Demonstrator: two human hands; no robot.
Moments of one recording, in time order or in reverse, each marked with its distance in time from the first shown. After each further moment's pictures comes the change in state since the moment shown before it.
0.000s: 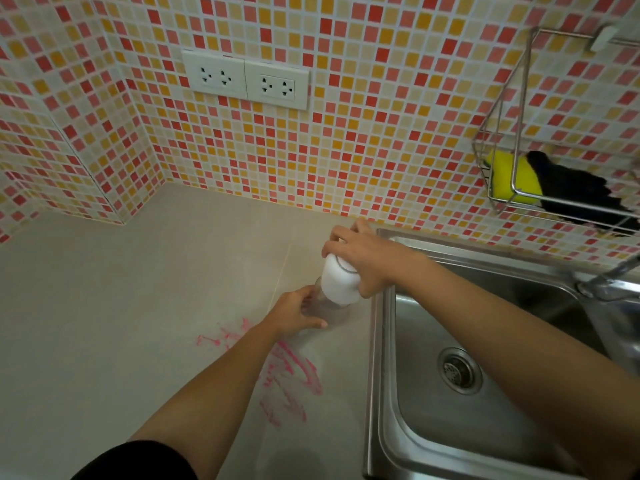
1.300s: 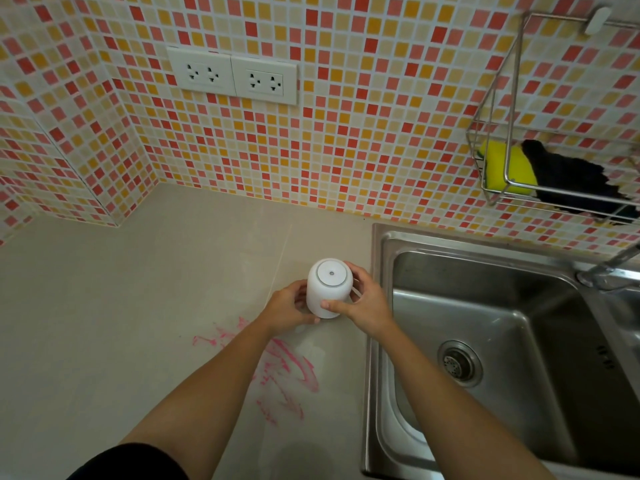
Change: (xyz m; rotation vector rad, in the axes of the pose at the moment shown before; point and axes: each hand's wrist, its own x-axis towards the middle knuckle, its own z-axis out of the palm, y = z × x) left_hand -0.002 0.006 0.001 -0.190 0.044 -0.107; right_hand -0.005 -0.024 0.135 1.448 0.550 0.381
